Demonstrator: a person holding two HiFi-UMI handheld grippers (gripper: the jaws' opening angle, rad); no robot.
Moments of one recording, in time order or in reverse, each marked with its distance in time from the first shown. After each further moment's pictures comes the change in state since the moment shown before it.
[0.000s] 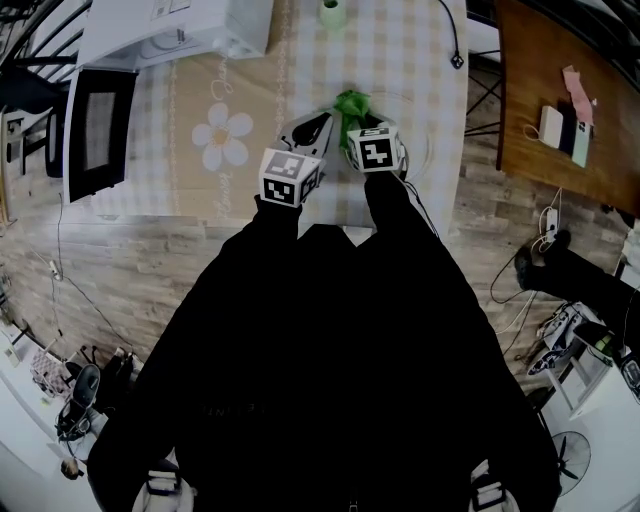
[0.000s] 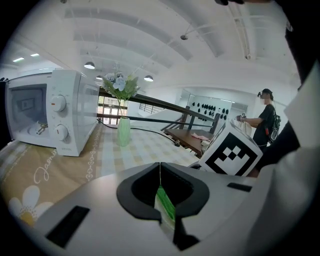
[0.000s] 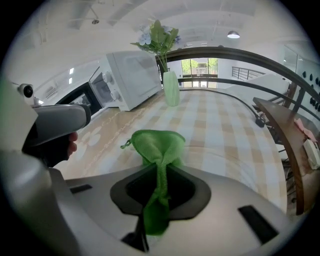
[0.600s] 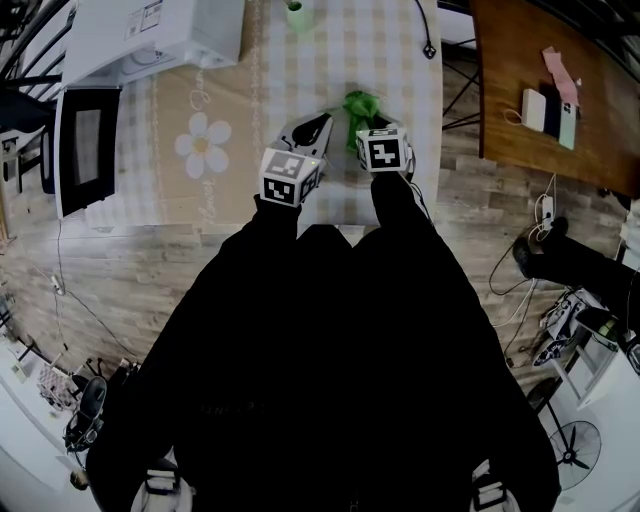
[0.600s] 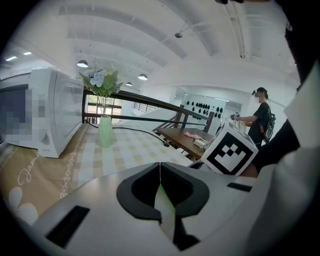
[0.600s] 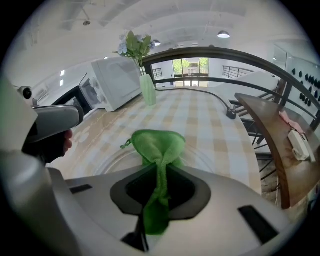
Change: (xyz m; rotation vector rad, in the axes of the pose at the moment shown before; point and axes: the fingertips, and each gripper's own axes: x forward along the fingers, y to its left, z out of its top) left arm 0.030 -0.049 0.004 0.028 0.014 -0.054; right arm -0.028 -0.073 -0.024 0.048 -0.011 -0.079
